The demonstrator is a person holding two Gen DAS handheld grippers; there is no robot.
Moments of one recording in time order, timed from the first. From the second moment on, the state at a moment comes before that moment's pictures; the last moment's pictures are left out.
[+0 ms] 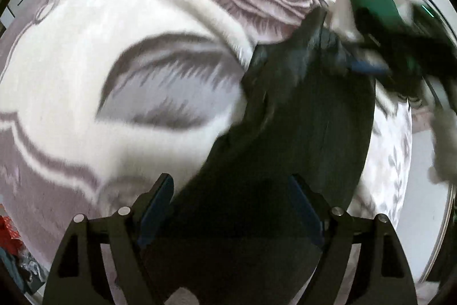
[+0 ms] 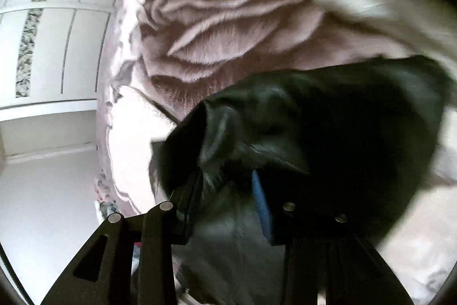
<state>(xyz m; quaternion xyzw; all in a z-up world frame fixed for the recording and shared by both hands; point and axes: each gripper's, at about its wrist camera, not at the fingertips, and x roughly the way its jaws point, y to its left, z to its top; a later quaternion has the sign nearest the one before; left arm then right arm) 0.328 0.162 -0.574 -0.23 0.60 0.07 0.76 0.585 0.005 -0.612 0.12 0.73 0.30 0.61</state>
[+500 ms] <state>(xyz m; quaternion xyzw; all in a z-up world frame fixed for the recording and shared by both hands) 0.377 0.186 -0.653 -0.25 0.62 0.11 0.74 0.537 0.023 -0.681 -0.02 0.77 0.28 0.57</state>
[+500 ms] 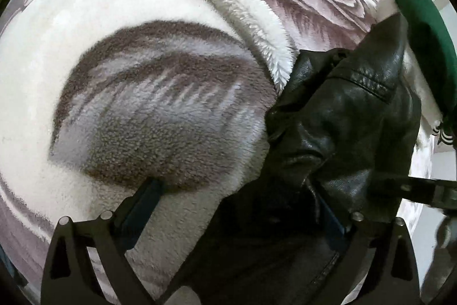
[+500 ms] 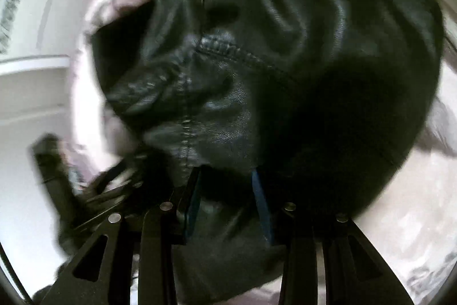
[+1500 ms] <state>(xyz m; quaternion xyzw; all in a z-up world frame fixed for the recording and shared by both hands) 0.360 0.182 -0.629 -0.26 0.61 0.07 0.75 0.595 -0.162 -0.686 0.31 0.67 0.30 0.60</state>
